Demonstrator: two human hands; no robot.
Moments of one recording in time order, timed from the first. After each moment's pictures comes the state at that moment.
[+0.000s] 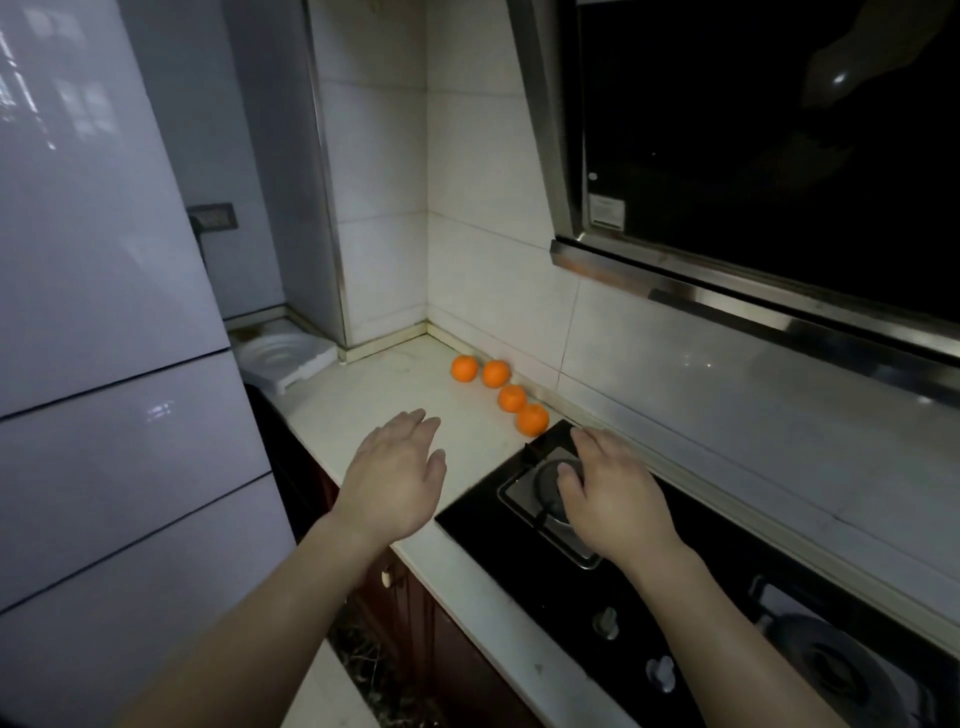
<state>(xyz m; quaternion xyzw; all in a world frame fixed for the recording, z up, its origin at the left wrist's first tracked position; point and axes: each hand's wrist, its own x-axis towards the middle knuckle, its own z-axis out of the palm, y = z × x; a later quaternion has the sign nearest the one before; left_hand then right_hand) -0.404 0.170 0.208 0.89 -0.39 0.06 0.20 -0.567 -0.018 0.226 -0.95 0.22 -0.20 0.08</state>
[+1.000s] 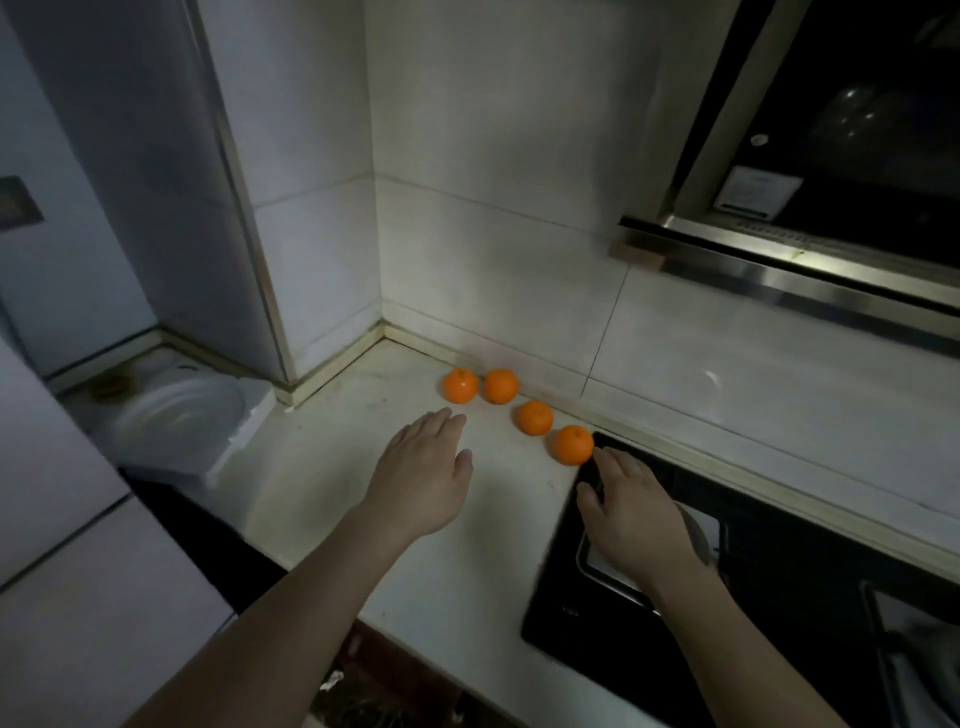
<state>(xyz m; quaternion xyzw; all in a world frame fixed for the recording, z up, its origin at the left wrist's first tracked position) -0.066 0.085 0.155 0.82 -0.54 -0.05 0.20 -0.281 -0.031 0.163 -0.90 0.41 -0.11 0.10</state>
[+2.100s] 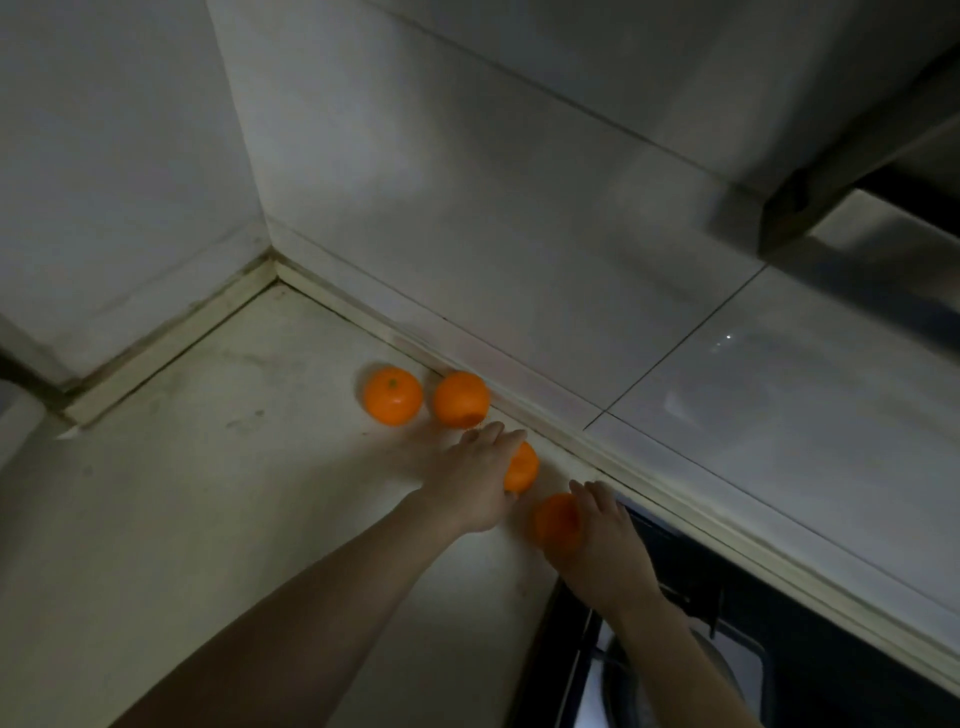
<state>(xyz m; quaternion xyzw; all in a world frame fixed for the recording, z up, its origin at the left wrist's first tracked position) 0.018 -0.243 -0.027 0.75 -0.60 -0.23 0.13 -0.167 -0.290 0.002 -0.85 0.49 0.11 0.19</state>
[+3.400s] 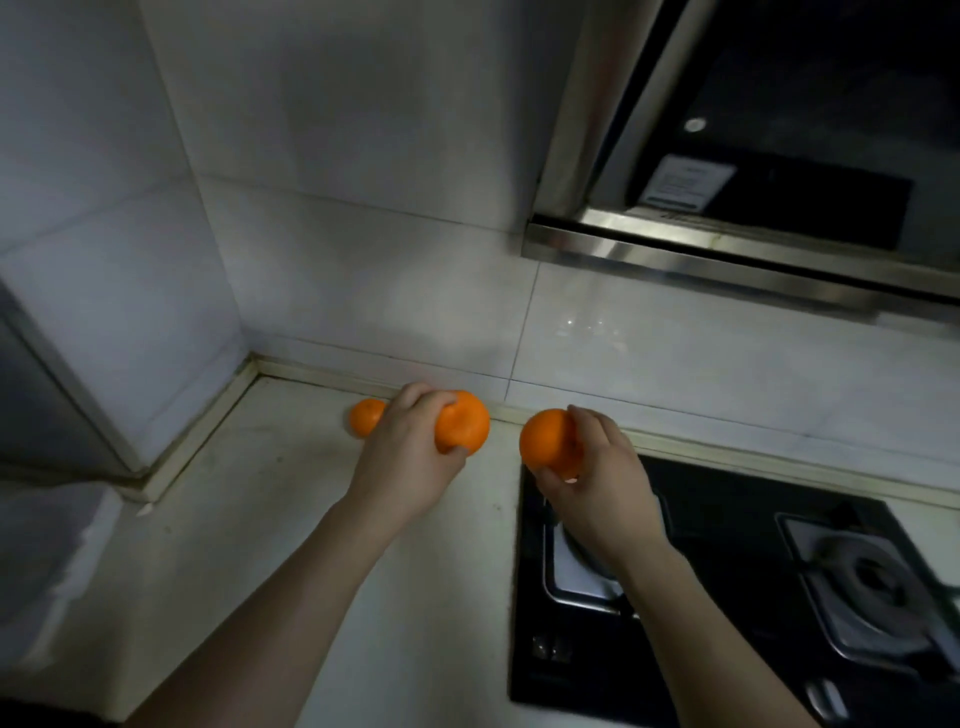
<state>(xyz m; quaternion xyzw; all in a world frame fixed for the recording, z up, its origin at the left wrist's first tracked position) -0.017 -0.041 0.173 0.70 -0.60 -0.08 0.38 -0.229 -0.081 0.183 -0.80 0.53 -0.26 0.11</state>
